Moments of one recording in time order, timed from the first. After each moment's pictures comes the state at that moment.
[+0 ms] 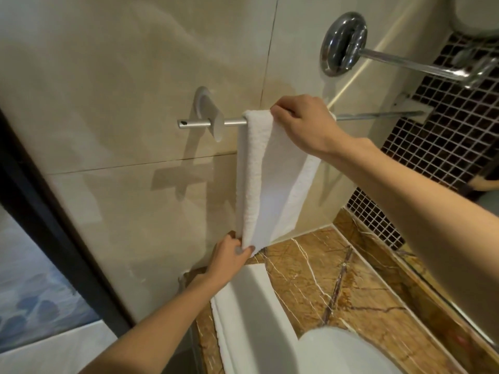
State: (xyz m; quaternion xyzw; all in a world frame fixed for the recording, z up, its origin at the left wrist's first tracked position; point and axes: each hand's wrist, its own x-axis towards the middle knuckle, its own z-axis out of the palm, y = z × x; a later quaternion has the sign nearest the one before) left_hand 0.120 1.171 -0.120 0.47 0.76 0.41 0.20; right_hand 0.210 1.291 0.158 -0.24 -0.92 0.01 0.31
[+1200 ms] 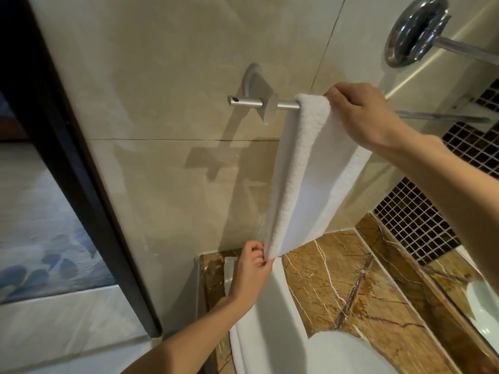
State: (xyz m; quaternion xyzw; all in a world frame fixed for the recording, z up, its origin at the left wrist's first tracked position) left_hand 0.160 1.141 -0.159 0.29 0.66 0.64 0.28; right_hand 0.208 1.296 0.155 -0.23 -0.93 0.04 0.29
